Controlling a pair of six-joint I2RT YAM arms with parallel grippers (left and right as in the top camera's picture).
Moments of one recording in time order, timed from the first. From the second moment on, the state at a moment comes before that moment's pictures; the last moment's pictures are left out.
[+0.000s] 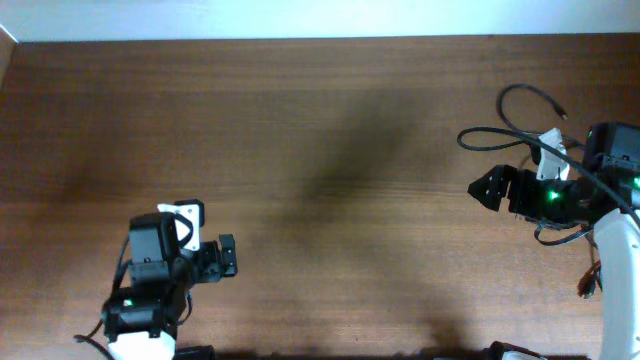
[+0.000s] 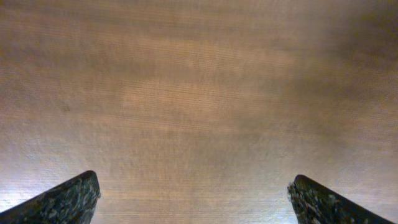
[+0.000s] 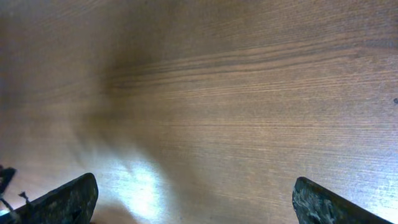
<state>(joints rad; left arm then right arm) 0.10 0.80 0.61 -0.81 0.11 -0.02 -0.29 1.33 1.20 -1.17 -0.53 -0.02</state>
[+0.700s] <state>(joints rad) 0.04 0.51 0.33 -0.57 0.12 -0.10 -0.29 1.33 1.20 -1.17 -0.53 -0.02</state>
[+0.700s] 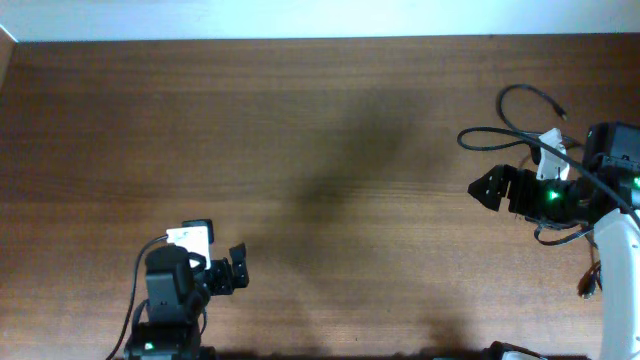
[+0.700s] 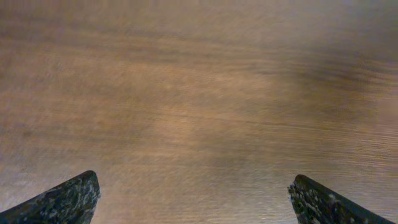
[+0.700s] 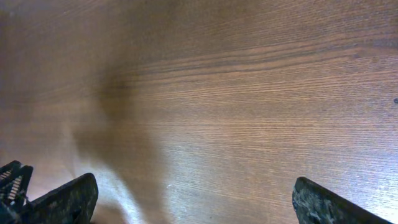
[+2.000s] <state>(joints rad) -0.03 0.16 0.02 0.28 0.27 -0.10 -0.29 1.33 1.20 -1.17 -0.53 -0.02</state>
